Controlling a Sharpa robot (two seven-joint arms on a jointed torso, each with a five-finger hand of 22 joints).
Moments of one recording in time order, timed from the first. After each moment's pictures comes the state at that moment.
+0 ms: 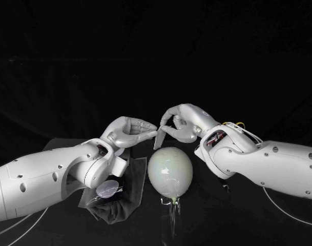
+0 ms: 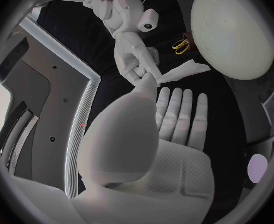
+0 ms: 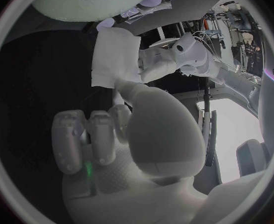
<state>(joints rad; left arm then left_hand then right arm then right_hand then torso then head) 1.26 -0.79 -0.08 1.54 -0.32 -0.36 0.36 1.64 -0.14 0.11 0.28 0.05 0.93 0.22 0.24 0.23 1.00 0.18 0.11 0.07 0.85 0.16 0.23 0.17 0.09 0.75 0.29 0.16 0.07 1.40 -0.70 -0.16 1.60 -1.31 -0.67 -0.13 1.39 -0.09 0.57 0.13 0.05 0.96 0.06 0.53 0.48 1.46 -0.01 1.33 1.31 1.46 -0.06 1.57 1.31 0.01 1.46 0.04 1.57 1.31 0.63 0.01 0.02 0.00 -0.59</state>
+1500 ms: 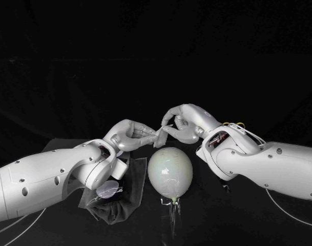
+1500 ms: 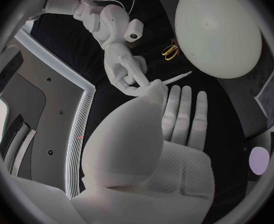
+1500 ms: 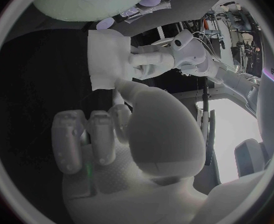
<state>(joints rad) 1.26 -0.78 -0.08 1.54 -0.44 -0.37 0.26 1.70 -0.10 0.18 0.28 0.05 0.96 0.21 0.27 0.22 1.05 0.16 0.13 0.06 0.89 0.14 0.27 0.19 0.12 0.77 0.29 0.17 0.07 1.40 -0.72 -0.16 1.63 -1.32 -0.69 -0.12 1.38 -0.09 0.57 0.13 0.05 0.96 0.06 0.53 0.48 1.46 -0.01 1.33 1.31 1.46 -0.06 1.57 1.31 0.01 1.46 0.04 1.56 1.31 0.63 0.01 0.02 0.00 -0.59</state>
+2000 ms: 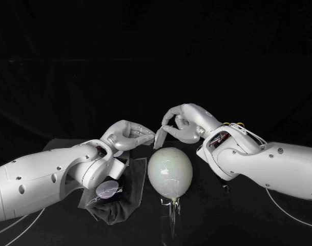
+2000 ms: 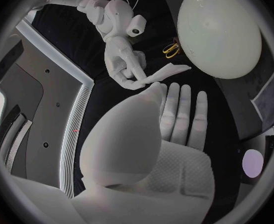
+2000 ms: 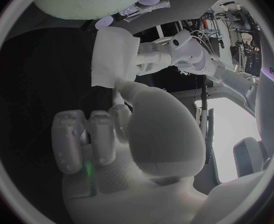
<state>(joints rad) 1.26 -0.79 -0.08 1.53 -0.37 -0.33 0.27 1.70 -0.07 0.34 0.27 0.05 1.01 0.17 0.31 0.24 1.14 0.14 0.12 0.06 0.92 0.12 0.27 0.20 0.12 0.77 0.29 0.17 0.07 1.40 -0.73 -0.16 1.63 -1.30 -0.69 -0.10 1.38 -0.09 0.57 0.13 0.05 0.96 0.07 0.53 0.48 1.46 -0.01 1.33 1.31 1.46 -0.06 1.56 1.31 0.01 1.46 0.04 1.57 1.31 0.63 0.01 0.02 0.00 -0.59</state>
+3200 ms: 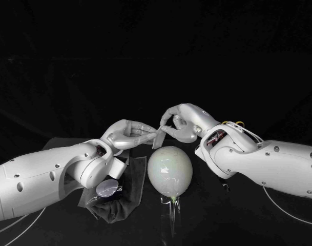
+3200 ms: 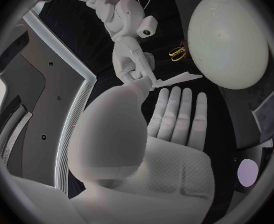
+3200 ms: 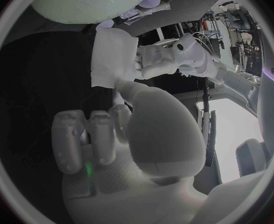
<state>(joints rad) 1.26 -0.80 -0.08 1.54 -0.30 -0.29 0.29 1.45 -0.26 0.46 0.25 0.05 0.85 0.21 0.29 0.27 1.05 0.19 0.06 0.07 0.88 0.16 0.19 0.20 0.12 0.74 0.29 0.15 0.07 1.40 -0.71 -0.16 1.61 -1.31 -0.67 -0.12 1.38 -0.09 0.57 0.12 0.05 0.96 0.06 0.53 0.48 1.46 -0.01 1.33 1.31 1.46 -0.06 1.57 1.31 0.01 1.46 0.04 1.56 1.31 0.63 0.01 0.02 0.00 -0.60</state>
